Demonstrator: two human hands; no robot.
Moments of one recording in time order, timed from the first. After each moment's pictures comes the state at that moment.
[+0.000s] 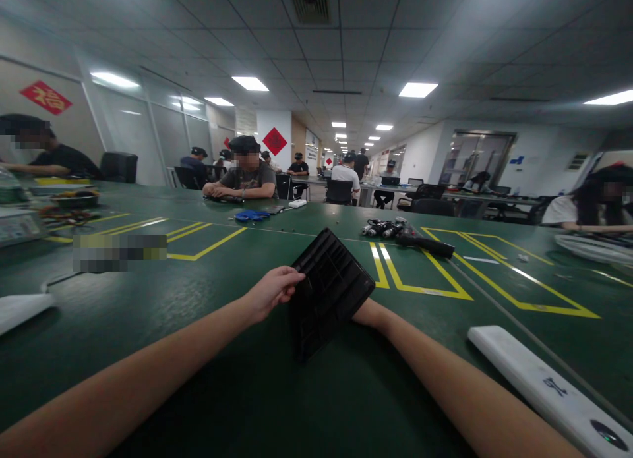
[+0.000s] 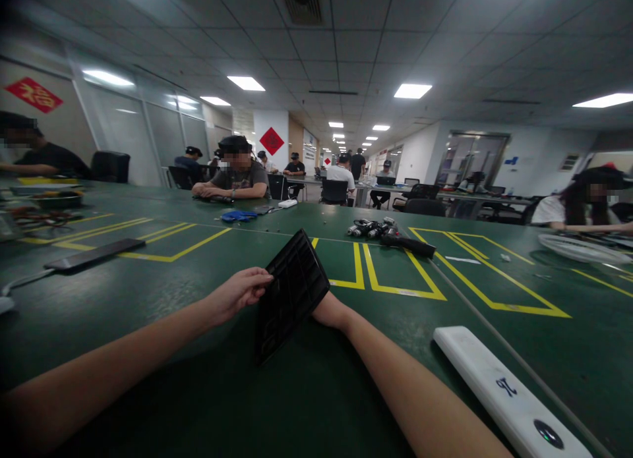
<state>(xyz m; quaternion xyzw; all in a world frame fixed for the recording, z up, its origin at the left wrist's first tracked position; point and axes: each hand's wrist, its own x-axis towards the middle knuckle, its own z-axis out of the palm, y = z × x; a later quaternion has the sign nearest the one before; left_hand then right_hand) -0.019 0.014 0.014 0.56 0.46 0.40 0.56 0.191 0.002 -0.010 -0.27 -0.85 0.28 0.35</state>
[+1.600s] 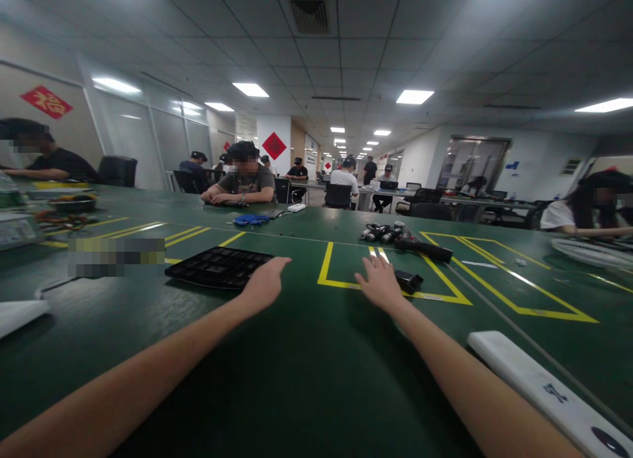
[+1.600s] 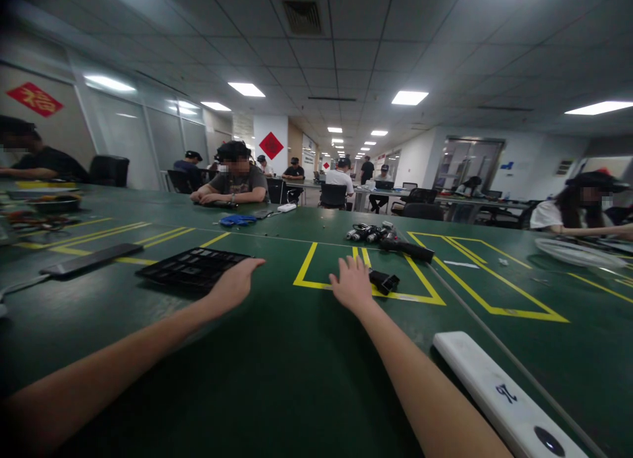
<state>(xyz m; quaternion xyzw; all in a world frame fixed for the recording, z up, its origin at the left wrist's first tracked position) -0.045 0.047 0.014 0.81 0.53 0.26 0.00 0.233 0.034 0.000 -0.67 -0.71 -0.04 0.21</state>
